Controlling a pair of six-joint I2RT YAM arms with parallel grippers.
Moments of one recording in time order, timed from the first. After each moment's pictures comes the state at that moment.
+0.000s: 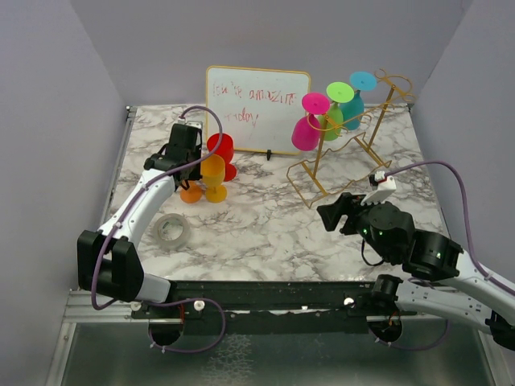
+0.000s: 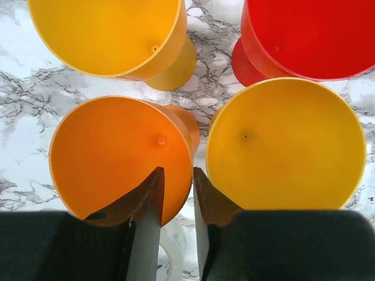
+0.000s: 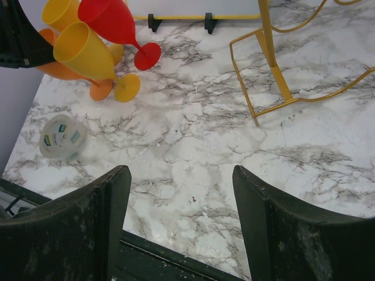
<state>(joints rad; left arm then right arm) -0.27 1.40 1.17 -0.60 -0.20 -0.12 1.07 0.66 0.88 -0.64 0.62 0.66</state>
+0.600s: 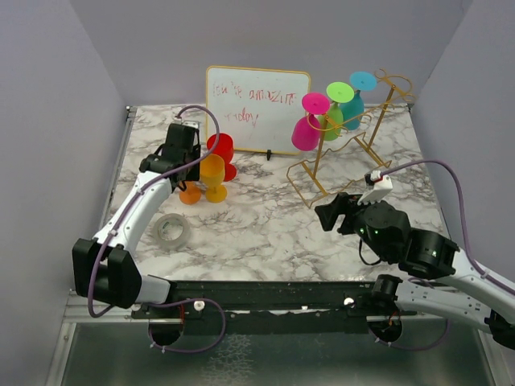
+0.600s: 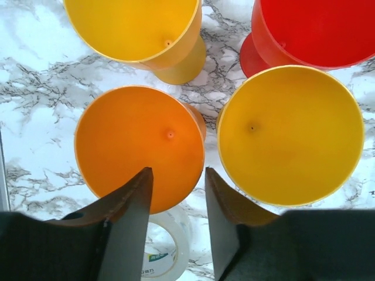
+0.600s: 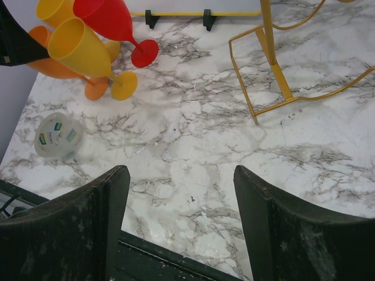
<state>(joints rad) -0.26 1.36 1.18 -0.65 -0.23 -0.12 1.07 0.68 0.88 -0.63 0.62 0.66</state>
